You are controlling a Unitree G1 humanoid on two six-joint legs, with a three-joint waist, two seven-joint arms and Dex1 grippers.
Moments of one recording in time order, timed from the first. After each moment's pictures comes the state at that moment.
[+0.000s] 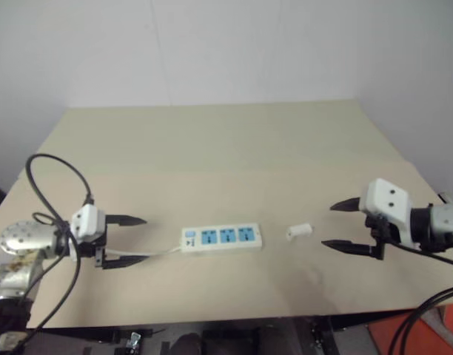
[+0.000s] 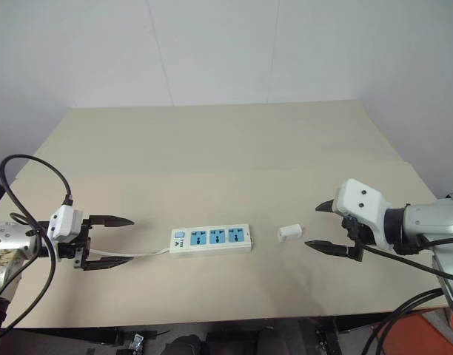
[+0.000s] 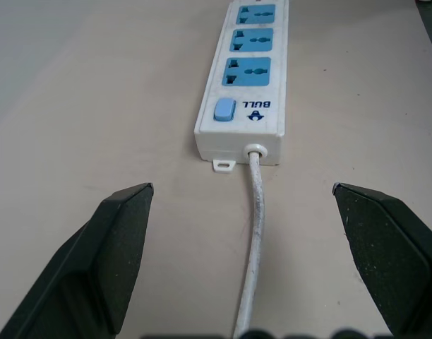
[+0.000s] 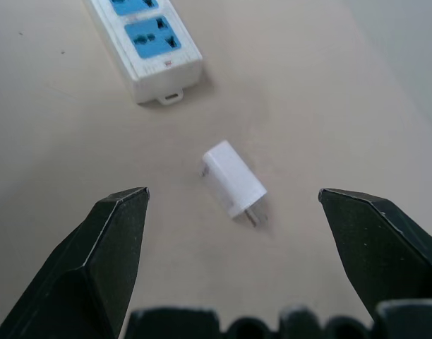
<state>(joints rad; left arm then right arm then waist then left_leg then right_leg) -0.20 0.87 0.15 0.22 -0.39 -0.09 -1.48 -0.14 -1.05 -0.25 -0.44 0.30 0.60 1.19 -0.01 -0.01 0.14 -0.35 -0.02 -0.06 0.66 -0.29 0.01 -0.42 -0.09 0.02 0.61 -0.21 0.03</state>
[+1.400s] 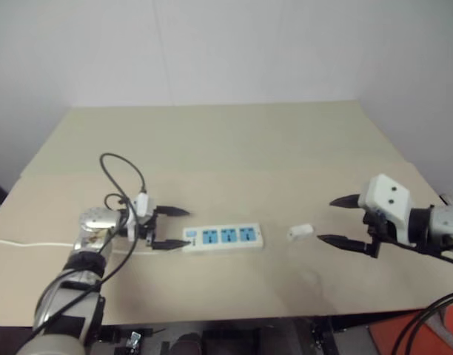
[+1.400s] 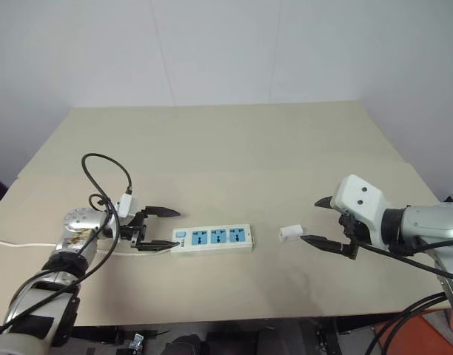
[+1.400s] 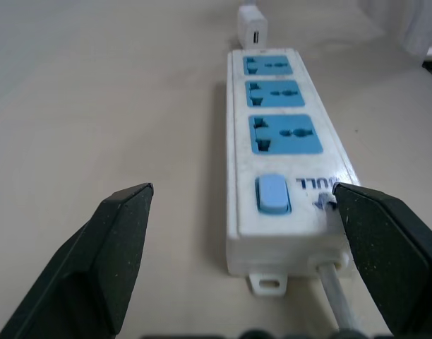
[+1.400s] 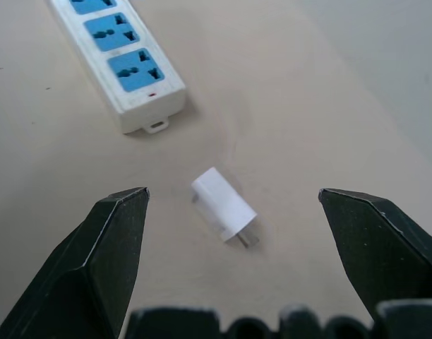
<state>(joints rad) -0.67 0.54 -0.11 0.93 -0.36 -0.41 -1.61 -0.11 -1.07 -0.26 -0.53 0.42 0.68 1.03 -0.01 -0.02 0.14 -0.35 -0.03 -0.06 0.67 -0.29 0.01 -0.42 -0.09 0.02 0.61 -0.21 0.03</state>
